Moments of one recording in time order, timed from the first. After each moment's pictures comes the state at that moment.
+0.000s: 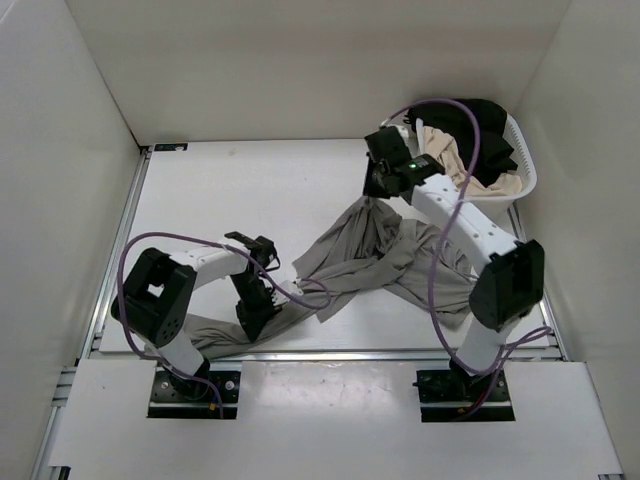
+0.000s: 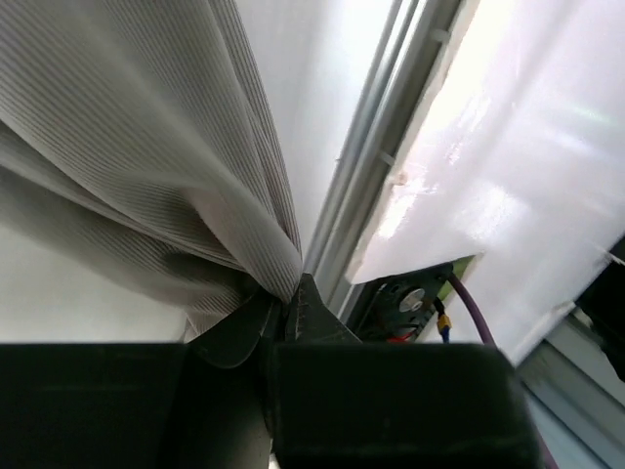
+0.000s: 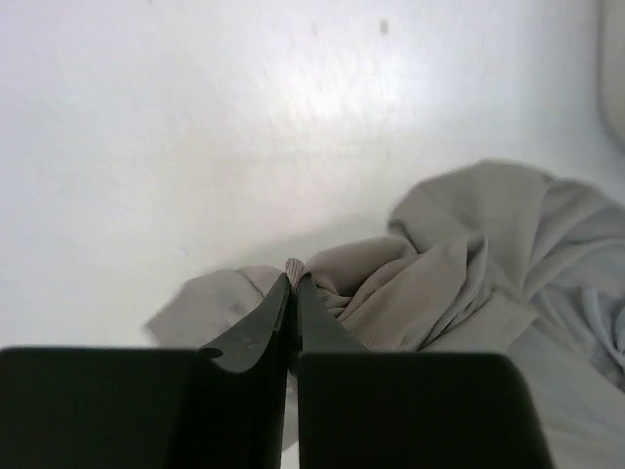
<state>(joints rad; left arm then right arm) -0.52 1.64 0.88 -1.09 0.46 0.78 0.56 1.77 1.66 -0.76 0.24 0.51</state>
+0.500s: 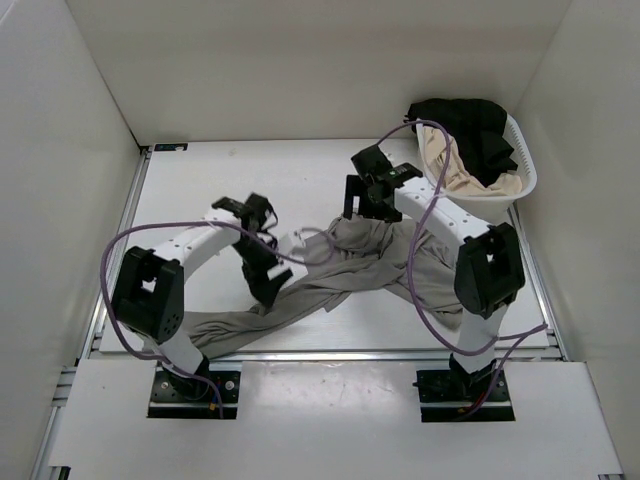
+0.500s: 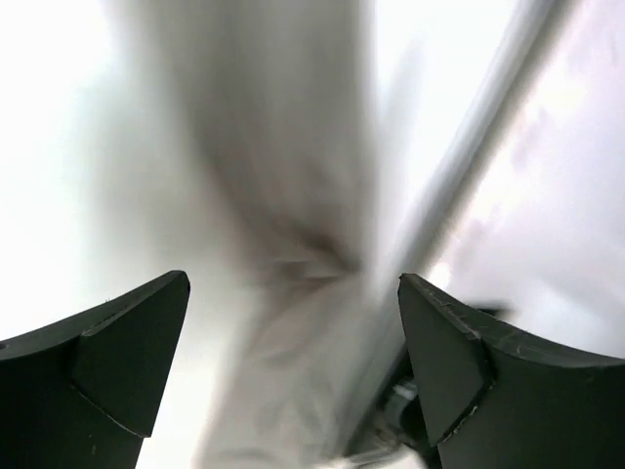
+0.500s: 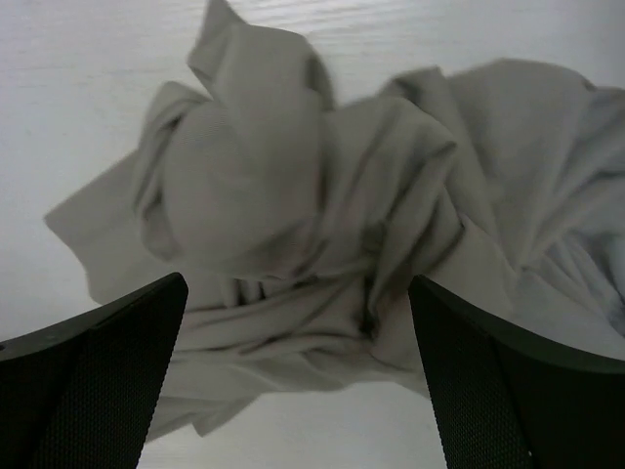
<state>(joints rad) -0.45 1.66 1.14 -1.12 0.46 0.75 0.56 1.87 1.62 -0.81 0.21 0.53</state>
